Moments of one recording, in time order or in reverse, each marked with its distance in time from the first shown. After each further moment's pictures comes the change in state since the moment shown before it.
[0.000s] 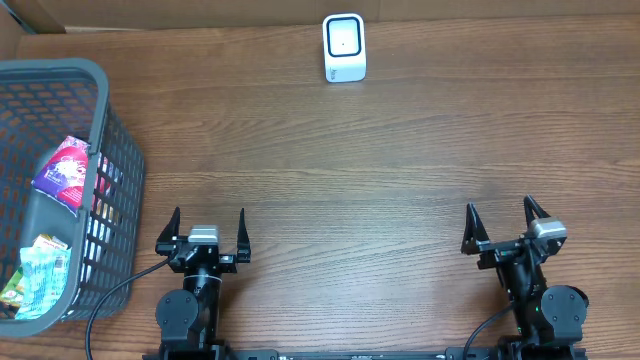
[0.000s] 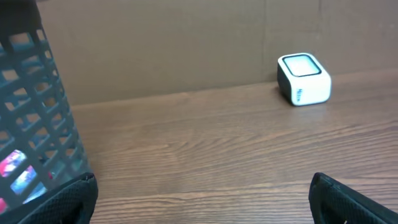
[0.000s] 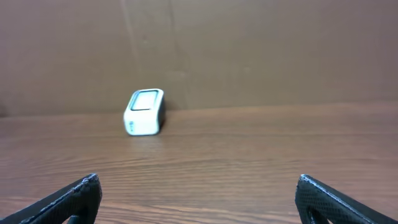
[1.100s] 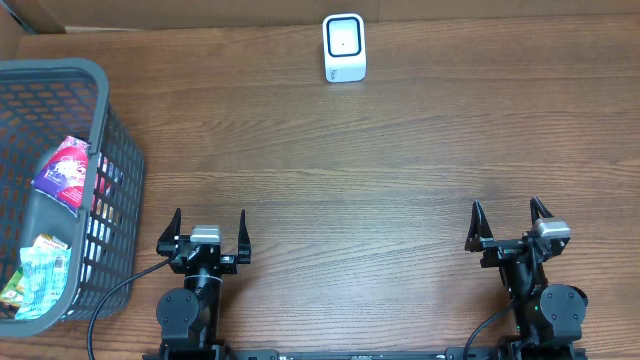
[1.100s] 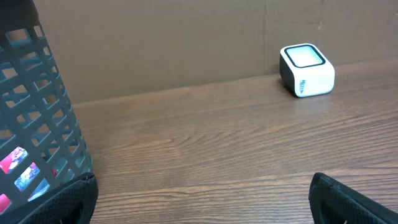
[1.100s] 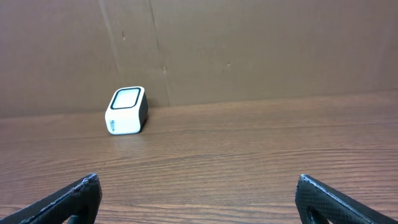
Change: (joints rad) left arm 0.000 0.000 0.000 -0.023 -0.013 0.037; right arm 0.000 0.000 0.000 -0.033 0.089 -0.008
